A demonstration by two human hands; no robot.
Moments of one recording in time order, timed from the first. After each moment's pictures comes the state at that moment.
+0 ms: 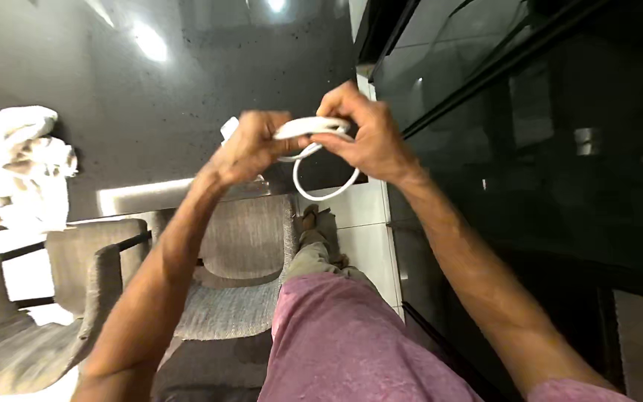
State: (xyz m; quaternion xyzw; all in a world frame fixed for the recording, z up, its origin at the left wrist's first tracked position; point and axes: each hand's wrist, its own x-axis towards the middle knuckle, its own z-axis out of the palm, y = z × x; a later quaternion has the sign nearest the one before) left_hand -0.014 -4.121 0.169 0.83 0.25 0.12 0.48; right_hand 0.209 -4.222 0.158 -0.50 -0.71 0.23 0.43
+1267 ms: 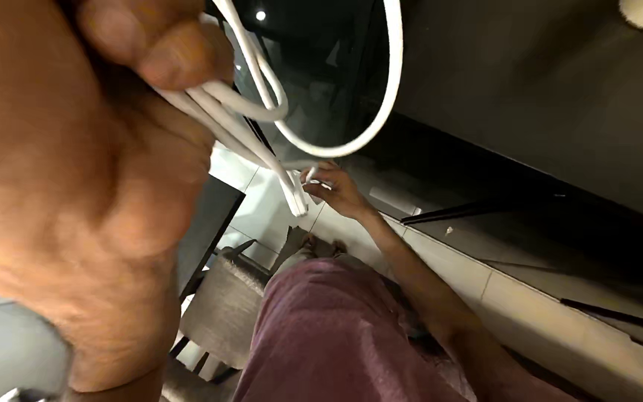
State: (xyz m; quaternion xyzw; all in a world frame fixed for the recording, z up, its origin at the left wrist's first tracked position) left_hand 0.123 -4.395 0.343 0.68 -0.07 0.16 0.71; right_hand 0.237 -4.621 0.097 -0.72 -0.34 0.09 0.60
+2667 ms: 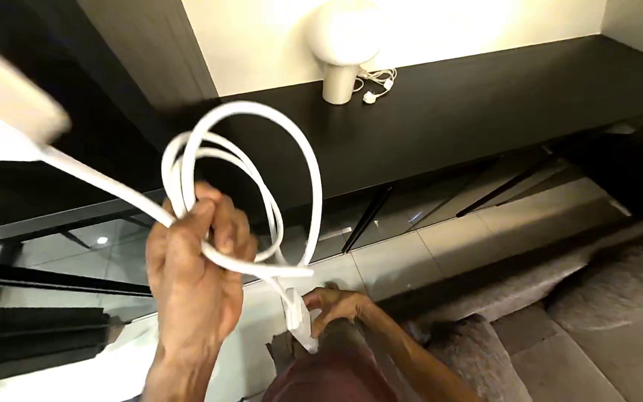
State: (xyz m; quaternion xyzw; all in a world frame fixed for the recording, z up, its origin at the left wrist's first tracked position) left_hand 0.266 -4.540 0.357 0.48 -0.19 -0.10 0.85; right_hand 0.162 -4.722 0.103 -0.58 -0.13 0.30 0.75
